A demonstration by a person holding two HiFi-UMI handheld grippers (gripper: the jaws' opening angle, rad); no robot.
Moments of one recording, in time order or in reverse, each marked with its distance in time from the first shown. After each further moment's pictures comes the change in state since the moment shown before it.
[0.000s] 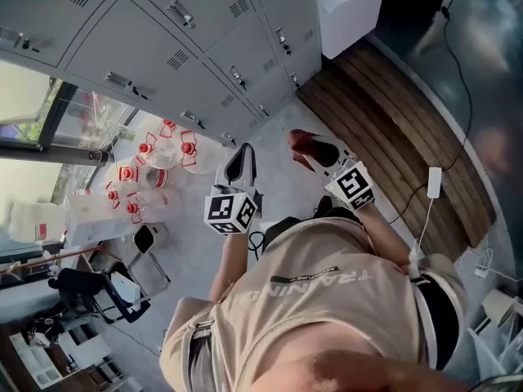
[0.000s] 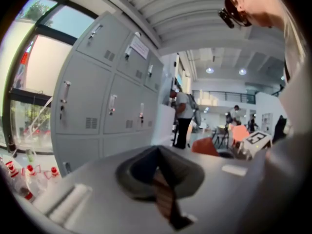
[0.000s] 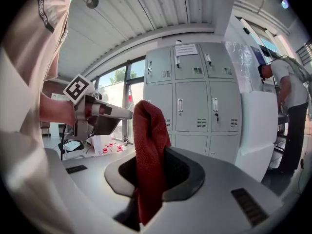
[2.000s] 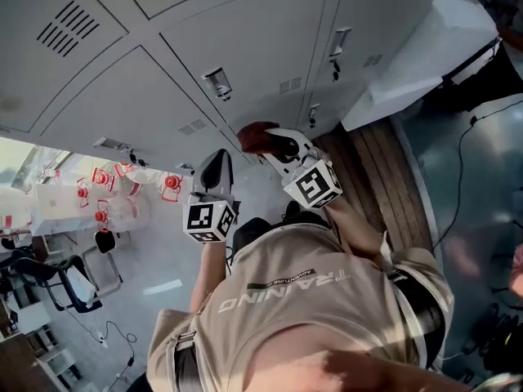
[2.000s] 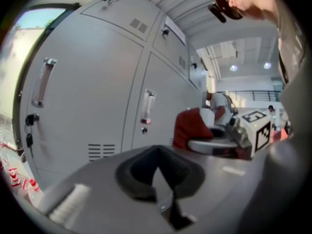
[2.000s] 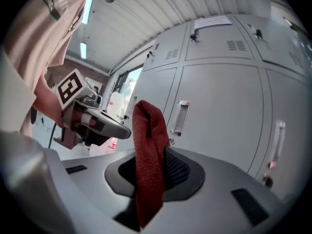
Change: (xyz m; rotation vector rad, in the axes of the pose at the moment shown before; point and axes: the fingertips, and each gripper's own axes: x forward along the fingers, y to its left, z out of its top) left arm 0.229 0.233 0.082 -0.056 -0.061 0.280; right arm 0.336 -0.179 0.134 -0.368 -0.067 0.294
